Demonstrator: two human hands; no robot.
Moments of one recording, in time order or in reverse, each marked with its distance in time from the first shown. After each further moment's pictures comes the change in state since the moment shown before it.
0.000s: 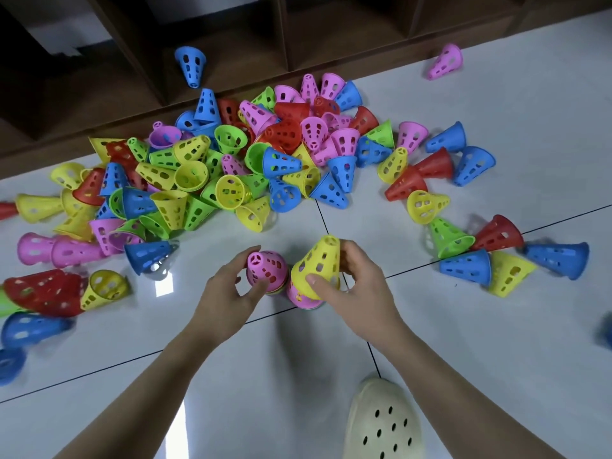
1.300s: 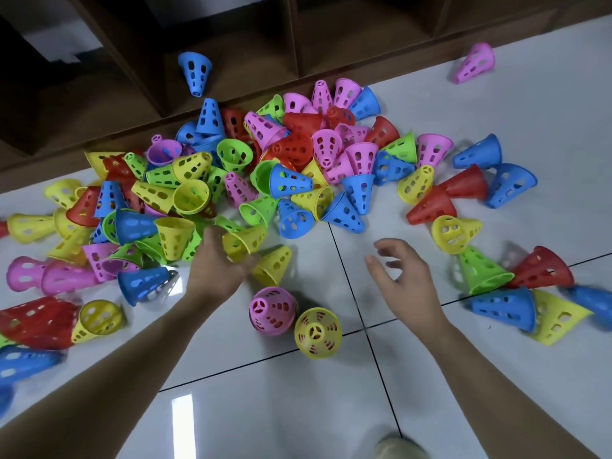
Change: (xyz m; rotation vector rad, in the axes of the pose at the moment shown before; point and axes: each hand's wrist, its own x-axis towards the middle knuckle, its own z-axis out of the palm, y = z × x) left_hand 0.126 -0.032 -0.014 0.169 0.274 -0.137; right_hand 0.093 0.064 -0.047 -0.288 0.231 -0.059
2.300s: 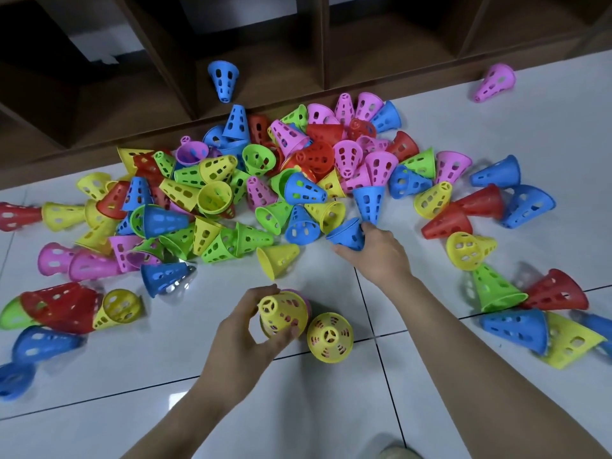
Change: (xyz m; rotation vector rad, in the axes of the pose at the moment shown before) left_hand -0.136 0.043 -0.039 -0.289 -0.200 0.058; right_hand 0.070 -0.031 0.051 -0.571 -0.249 0.096
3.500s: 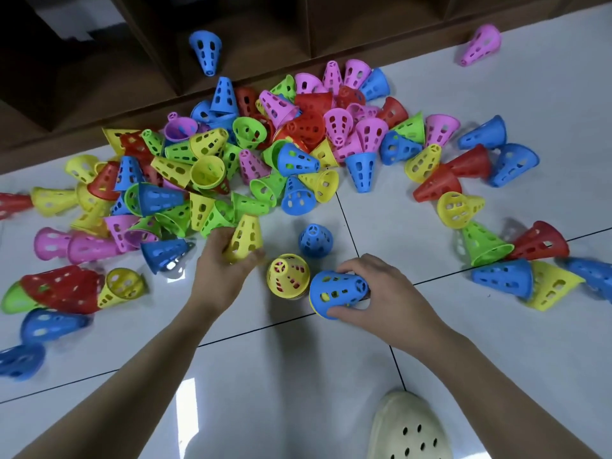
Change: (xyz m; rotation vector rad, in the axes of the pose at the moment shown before) left_hand 0.062 -0.050 -0.023 0.018 0.174 -0.093; right_hand -0.155 -0.008 -0.024 0.199 -0.173 -0.252
